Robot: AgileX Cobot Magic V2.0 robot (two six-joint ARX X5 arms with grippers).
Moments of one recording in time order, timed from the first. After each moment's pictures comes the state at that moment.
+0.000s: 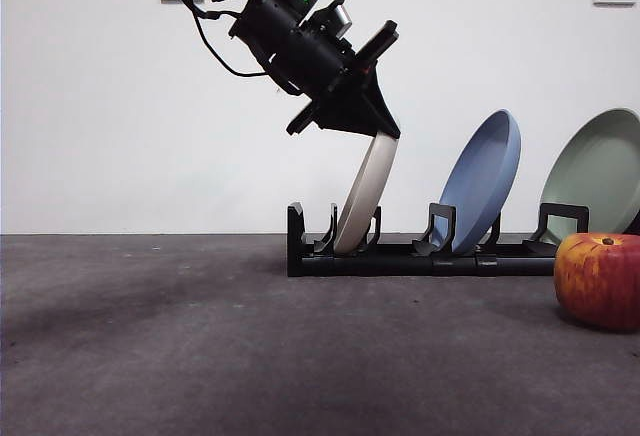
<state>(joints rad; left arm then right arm) -0.53 2.19 2.02 -0.52 0.52 -0.13 0.03 0.83 1.05 -0.89 -0.19 0.01</state>
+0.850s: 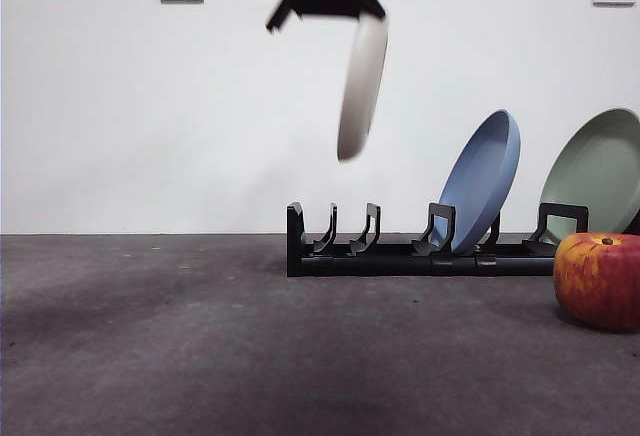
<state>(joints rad) -0.51 1.94 2.02 -0.60 0.57 -0.10 0.03 0.83 1.05 -0.89 -0.19 0.01</state>
